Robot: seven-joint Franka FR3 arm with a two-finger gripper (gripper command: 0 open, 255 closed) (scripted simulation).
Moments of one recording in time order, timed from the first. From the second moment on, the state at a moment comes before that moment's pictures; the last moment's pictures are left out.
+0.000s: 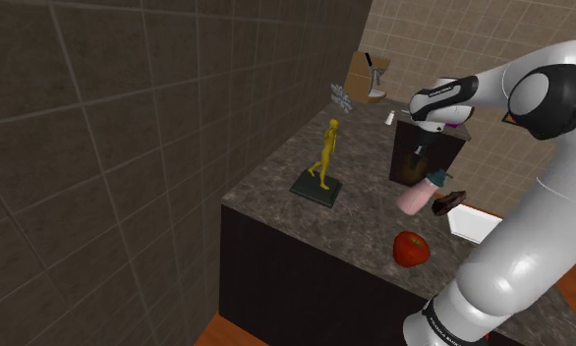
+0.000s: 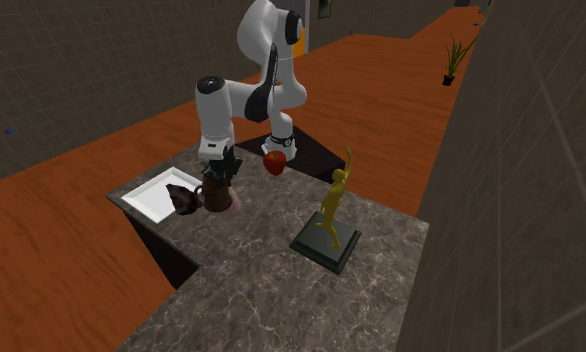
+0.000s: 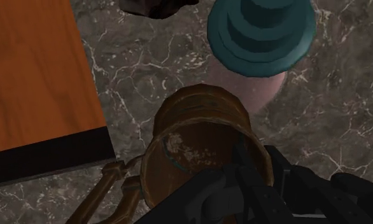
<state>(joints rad) -0.27 0.08 -0.60 -2.05 -0.05 2.10 -1.00</state>
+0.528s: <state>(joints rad) -0.42 0.34 -0.62 -1.85 0.12 2.12 -1.23</state>
